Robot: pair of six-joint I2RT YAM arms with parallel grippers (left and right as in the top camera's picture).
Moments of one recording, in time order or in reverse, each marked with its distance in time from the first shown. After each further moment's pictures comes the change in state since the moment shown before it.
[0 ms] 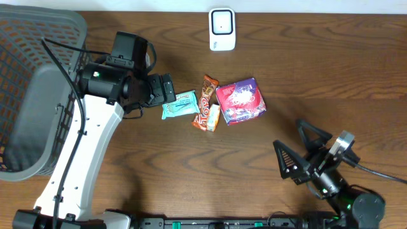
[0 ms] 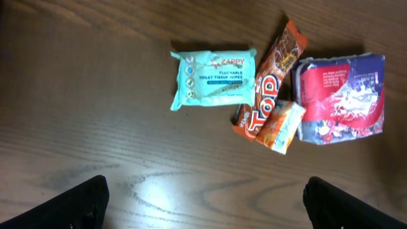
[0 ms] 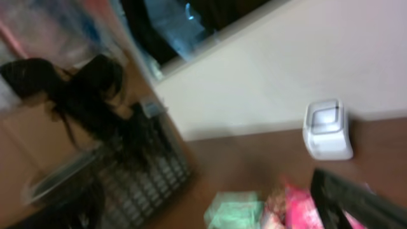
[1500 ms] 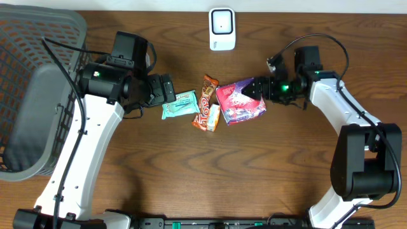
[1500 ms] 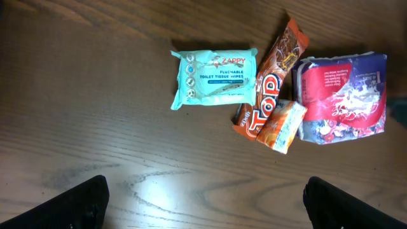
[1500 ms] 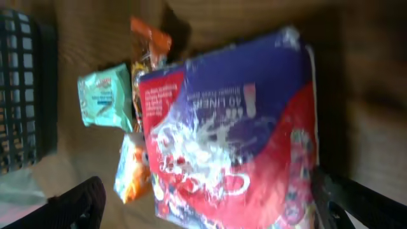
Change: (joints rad) left arm 0.000 0.003 -0.001 -0.002 0.000 0.000; right arm 0.073 1.661 0.935 -0.669 -0.018 -0.509
